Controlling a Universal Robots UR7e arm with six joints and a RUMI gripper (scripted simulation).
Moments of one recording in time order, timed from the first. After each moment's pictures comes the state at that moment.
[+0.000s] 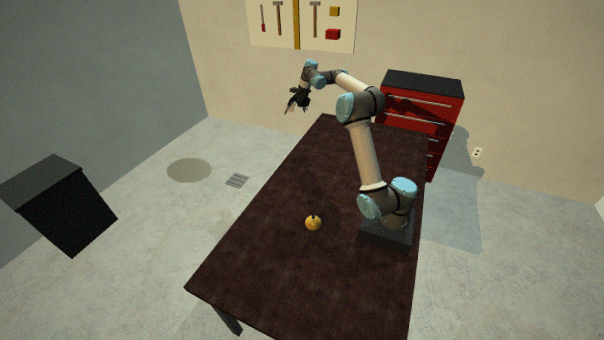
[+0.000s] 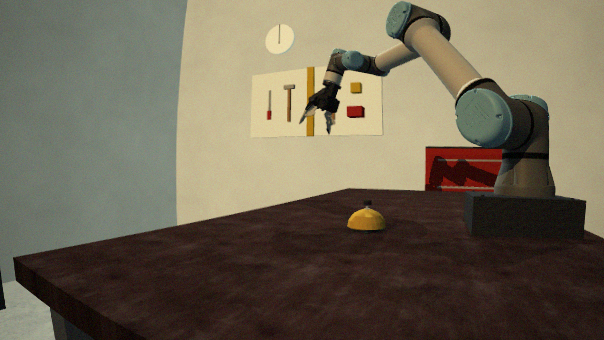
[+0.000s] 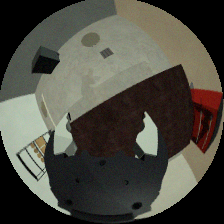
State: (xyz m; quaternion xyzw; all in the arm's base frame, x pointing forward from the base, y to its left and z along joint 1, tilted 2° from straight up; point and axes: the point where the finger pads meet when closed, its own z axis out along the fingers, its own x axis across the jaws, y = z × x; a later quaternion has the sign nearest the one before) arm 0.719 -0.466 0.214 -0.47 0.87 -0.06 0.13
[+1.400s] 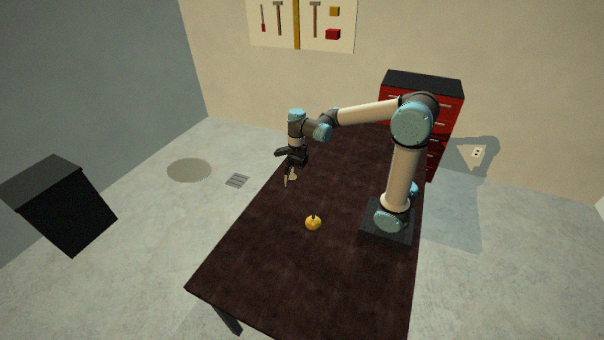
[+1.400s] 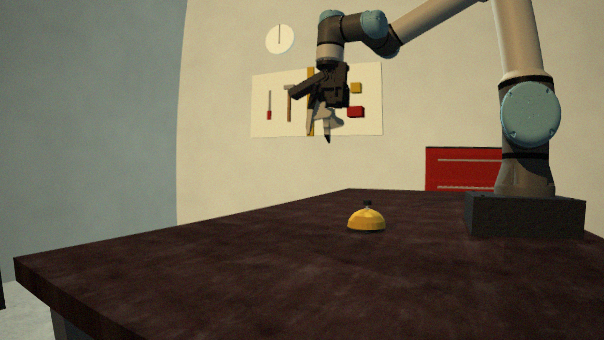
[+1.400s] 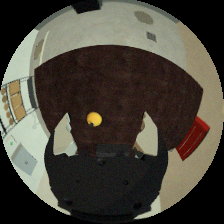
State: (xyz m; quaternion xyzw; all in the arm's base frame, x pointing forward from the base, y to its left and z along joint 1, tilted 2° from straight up) arm 0.526 0.025 0.121 -0.70 0.71 0.00 0.02
